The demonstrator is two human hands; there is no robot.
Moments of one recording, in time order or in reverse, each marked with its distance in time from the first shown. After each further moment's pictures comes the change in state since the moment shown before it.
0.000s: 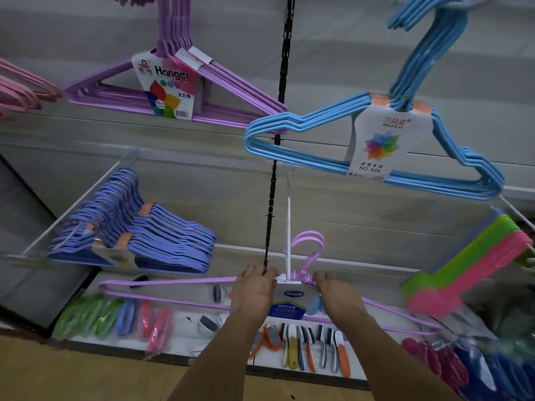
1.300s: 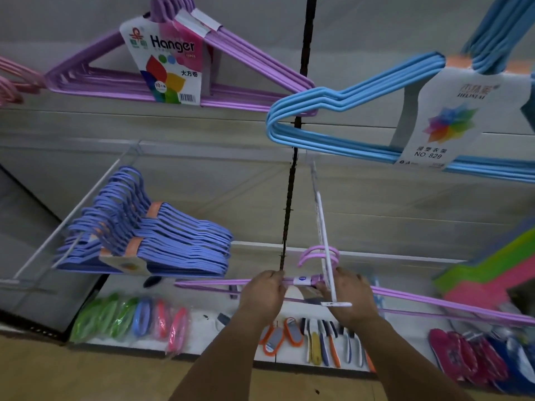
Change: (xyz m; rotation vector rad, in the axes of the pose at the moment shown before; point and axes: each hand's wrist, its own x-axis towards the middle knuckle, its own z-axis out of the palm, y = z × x) left_hand 0.043 -0.067 0.034 -0.083 -0.234 0.034; right_hand 0.048 -0.035 0.028 0.249 0.156 0.061
